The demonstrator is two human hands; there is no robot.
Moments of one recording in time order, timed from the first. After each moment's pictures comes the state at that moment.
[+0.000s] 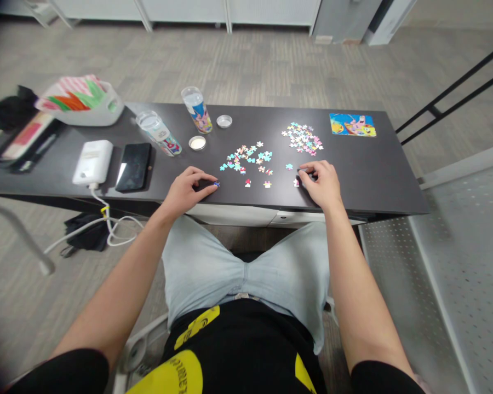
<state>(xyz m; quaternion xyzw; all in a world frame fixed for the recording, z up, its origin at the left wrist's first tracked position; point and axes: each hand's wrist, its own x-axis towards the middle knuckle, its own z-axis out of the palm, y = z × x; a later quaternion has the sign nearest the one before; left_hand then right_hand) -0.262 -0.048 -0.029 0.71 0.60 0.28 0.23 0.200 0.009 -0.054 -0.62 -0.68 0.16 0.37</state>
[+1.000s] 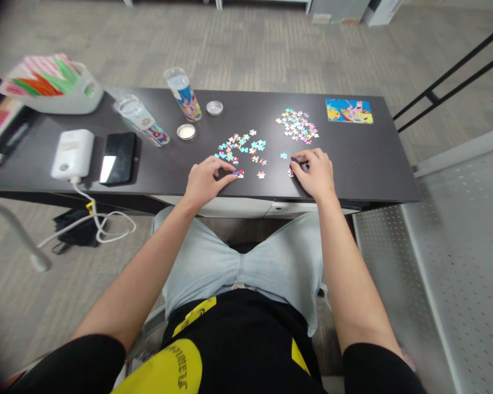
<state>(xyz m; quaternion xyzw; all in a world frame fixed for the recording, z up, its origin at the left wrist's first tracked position) -0.171 -0.037 -0.020 0.71 0.61 0.26 0.22 0.198 0.009 -0.055 -0.63 -0.70 0.12 0.31</state>
